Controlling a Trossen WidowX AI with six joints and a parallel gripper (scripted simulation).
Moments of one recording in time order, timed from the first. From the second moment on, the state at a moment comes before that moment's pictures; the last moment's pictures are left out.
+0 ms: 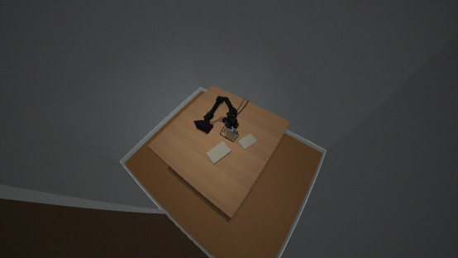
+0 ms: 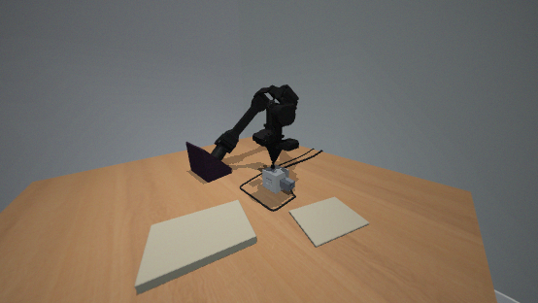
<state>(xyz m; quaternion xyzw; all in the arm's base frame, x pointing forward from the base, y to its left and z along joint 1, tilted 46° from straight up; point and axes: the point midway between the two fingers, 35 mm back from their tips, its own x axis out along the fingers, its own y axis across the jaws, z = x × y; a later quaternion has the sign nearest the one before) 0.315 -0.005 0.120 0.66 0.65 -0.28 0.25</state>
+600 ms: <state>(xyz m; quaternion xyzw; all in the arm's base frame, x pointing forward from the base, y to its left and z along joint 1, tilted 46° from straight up) 0.315 -0.004 0.118 0.66 0.65 -0.28 0.25</state>
